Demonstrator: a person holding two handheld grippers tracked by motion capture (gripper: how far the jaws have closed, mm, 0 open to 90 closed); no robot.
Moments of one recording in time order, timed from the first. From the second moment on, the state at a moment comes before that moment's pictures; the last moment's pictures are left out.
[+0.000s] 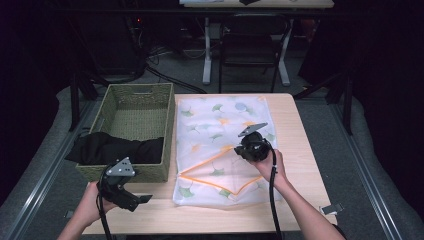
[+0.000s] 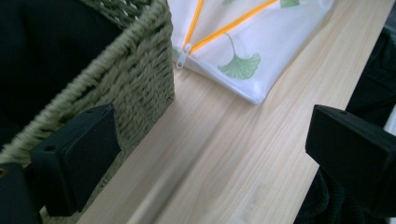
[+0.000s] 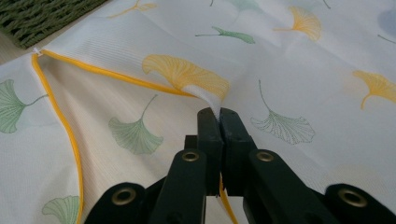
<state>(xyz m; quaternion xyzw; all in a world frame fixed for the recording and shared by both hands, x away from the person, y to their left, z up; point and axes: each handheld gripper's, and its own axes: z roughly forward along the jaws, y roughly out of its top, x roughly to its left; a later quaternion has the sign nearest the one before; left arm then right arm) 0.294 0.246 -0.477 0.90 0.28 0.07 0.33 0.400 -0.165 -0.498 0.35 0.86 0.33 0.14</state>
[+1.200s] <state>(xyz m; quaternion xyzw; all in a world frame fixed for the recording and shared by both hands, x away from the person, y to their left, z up) 0.377 0.277 -0.426 0.90 0.27 0.13 0.32 0.399 -0.167 -0.499 0.35 0.87 0.33 0.14</state>
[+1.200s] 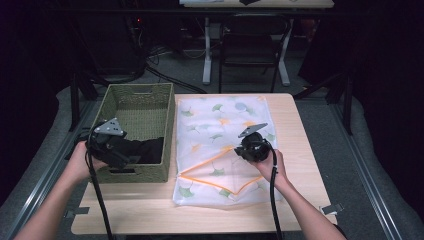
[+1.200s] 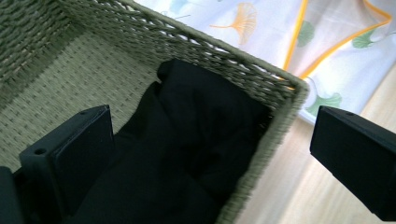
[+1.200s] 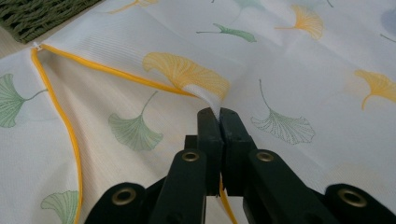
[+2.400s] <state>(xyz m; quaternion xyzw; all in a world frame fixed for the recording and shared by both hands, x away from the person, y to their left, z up) 0.444 0.274 -0.478 0.93 0.25 0.08 0.25 0.399 -0.166 -0.500 0.35 0.87 0.32 0.14</state>
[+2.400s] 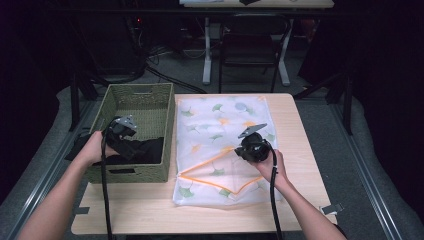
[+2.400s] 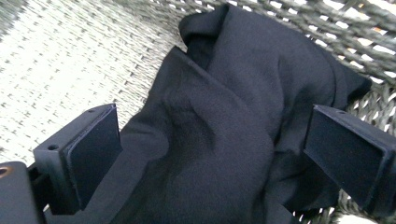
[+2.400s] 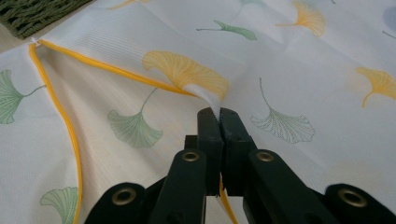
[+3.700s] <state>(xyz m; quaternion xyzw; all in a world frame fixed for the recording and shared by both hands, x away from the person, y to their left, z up) 0.466 0.265 -0.516 0.96 0.22 0.00 0.15 0.400 -0.167 -0.501 0.35 0.87 0.32 0.14</state>
